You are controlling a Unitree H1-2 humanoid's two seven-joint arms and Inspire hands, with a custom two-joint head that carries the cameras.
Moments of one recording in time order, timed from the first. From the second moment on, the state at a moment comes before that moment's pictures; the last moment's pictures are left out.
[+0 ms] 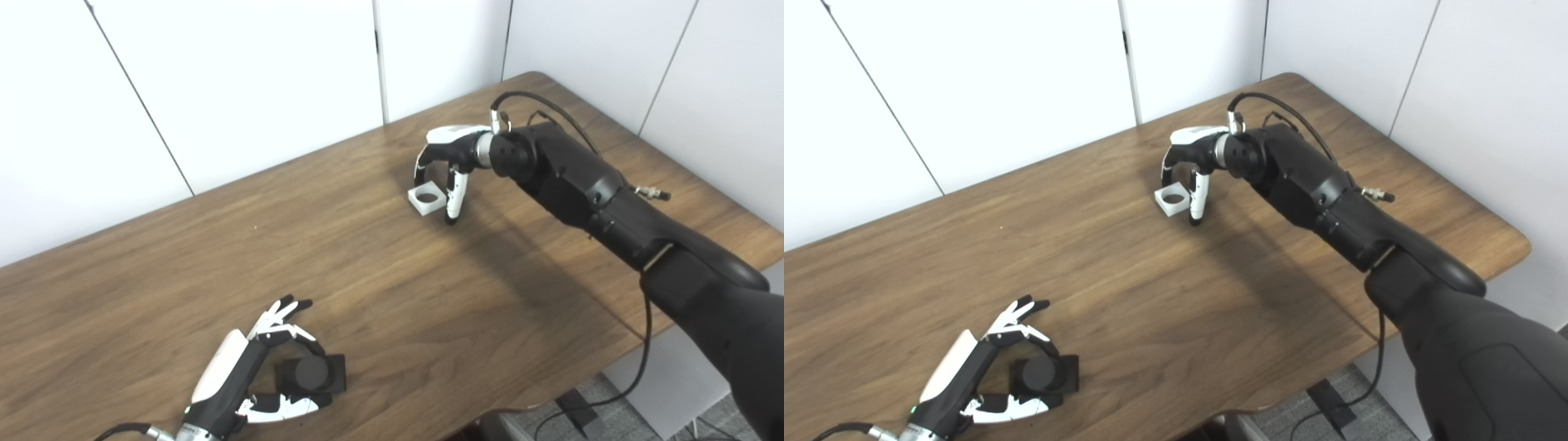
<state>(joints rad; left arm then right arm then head) -0.17 0.26 -0.41 0.06 0.36 -0.25 -0.26 -0.63 -0.70 0.36 0.26 -0.67 0.22 0.59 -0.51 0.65</state>
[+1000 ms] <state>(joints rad) -0.15 0.26 -0.41 0.05 0.37 -0.23 -0.25 -0.54 -0.65 0.29 0.31 -0.64 0.18 0.30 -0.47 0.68</state>
